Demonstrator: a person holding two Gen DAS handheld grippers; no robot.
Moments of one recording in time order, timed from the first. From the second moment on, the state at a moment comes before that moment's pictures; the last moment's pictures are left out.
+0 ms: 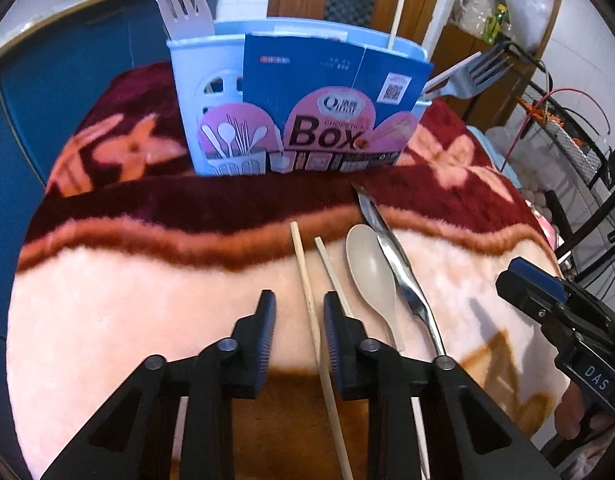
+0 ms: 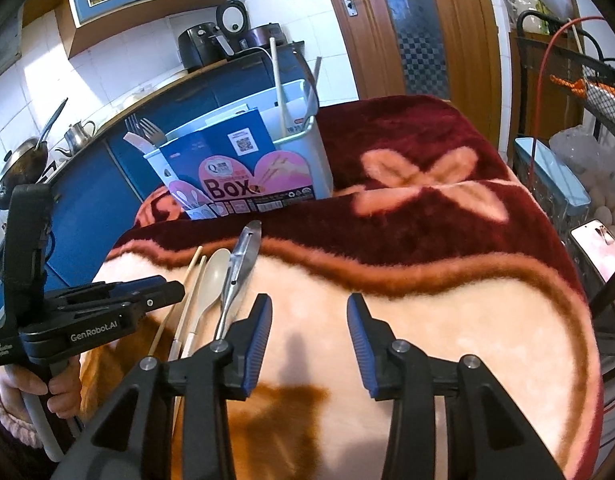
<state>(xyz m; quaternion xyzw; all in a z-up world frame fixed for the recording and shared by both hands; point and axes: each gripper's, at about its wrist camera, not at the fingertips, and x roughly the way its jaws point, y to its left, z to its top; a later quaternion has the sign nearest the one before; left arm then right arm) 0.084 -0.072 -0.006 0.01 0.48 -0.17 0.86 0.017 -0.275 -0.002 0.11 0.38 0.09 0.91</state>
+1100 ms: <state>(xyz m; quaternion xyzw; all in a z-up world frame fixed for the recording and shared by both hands) 0.093 -0.023 0.020 -0.07 0.45 -0.19 0.87 0.037 -0.232 -0.003 0.06 0.47 0.14 0.87</state>
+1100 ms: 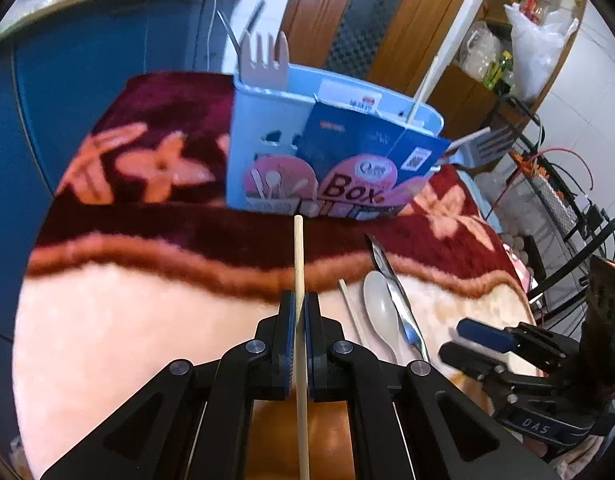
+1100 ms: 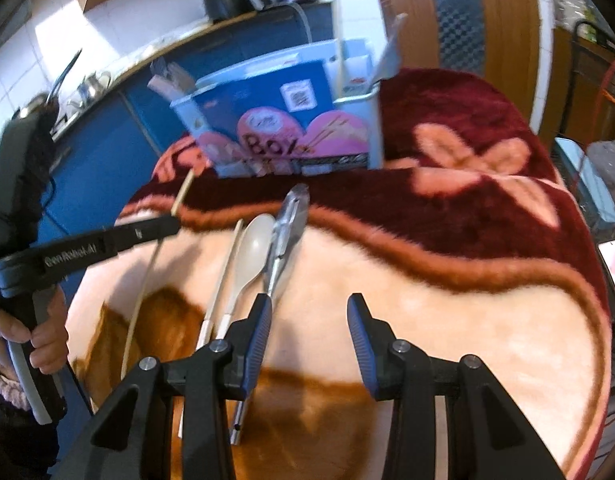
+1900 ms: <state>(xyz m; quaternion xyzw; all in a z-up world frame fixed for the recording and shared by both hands) 0.087 -0.009 0.035 -0.10 0.40 -0.20 0.89 0.105 -0.195 -0.012 -0.02 0.56 0.15 0.82</state>
